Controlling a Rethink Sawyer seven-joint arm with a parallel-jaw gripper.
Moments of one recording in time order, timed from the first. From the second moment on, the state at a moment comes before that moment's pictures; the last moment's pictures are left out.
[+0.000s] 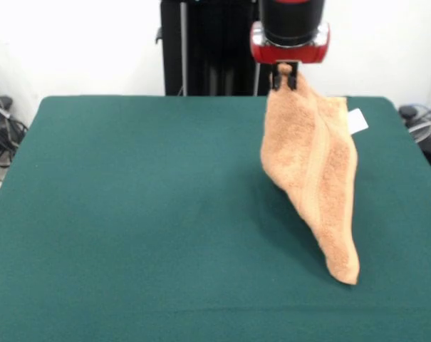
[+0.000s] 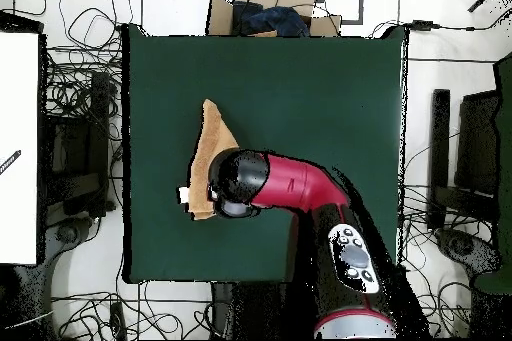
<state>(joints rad) -0.29 -0.74 0.12 1.82 -0.01 0.85 1.67</state>
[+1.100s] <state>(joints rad) -0.52 -0.73 0.24 1.64 -0.19 1.11 1.61</state>
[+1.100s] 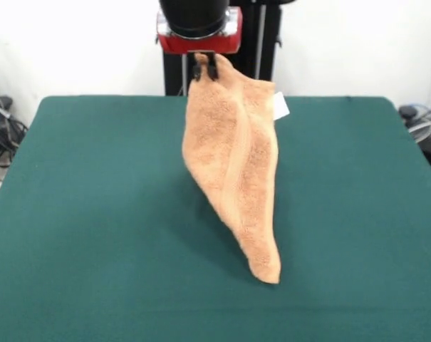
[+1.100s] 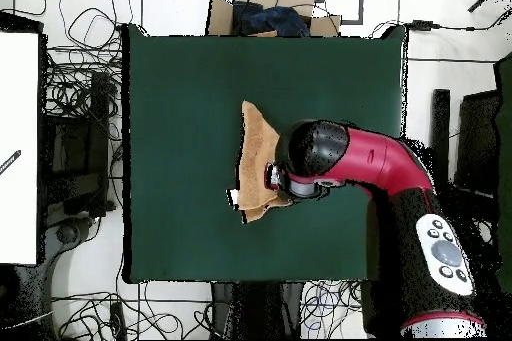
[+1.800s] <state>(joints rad) -0.54 -0.74 0.28 1.65 -0.19 1.11 1.61</state>
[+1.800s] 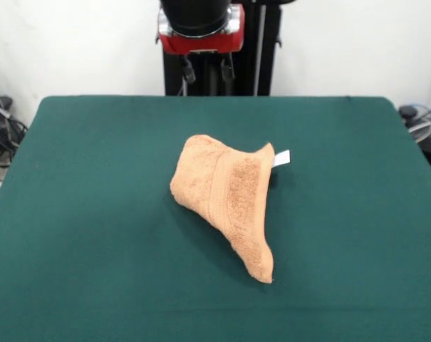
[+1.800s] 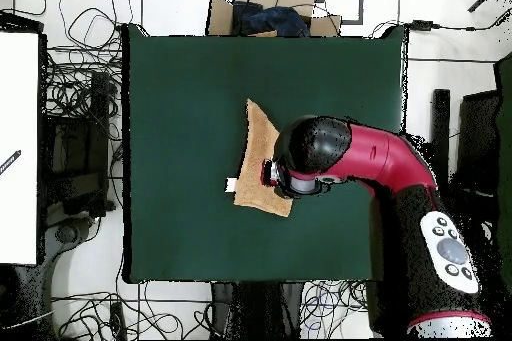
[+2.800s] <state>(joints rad) -0.47 -0.81 0.30 1.72 -0.19 0.94 1.61</state>
